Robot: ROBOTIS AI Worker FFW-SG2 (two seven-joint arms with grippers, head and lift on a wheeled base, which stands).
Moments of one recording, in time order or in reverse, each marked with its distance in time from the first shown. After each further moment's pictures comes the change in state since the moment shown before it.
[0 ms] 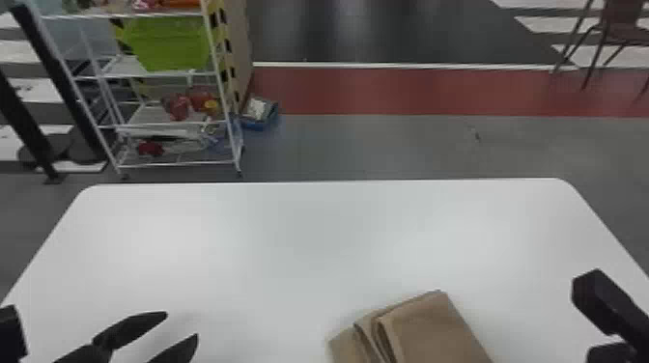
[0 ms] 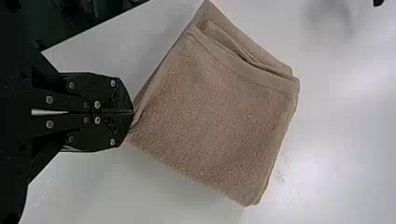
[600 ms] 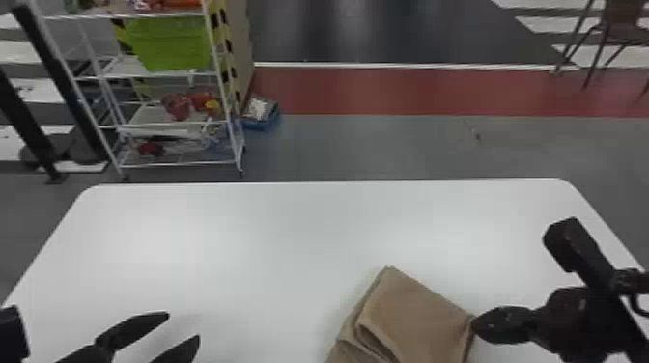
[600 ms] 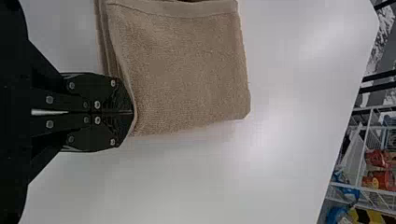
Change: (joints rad) left arm 0.000 0.000 0.003 0.004 0.001 -0.003 -0.008; right arm -0.228 0.247 0.030 0.163 0.198 -0.039 0.000
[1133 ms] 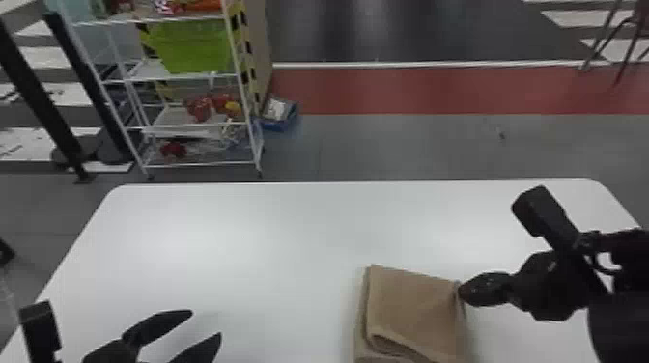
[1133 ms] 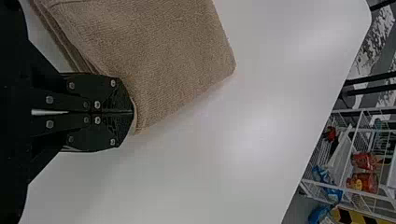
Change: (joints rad) left arm 0.003 0.000 0.003 -0.001 0.006 -0.001 -0.007; right arm -0.189 0.112 0.112 0.178 0.135 -0.059 0.000
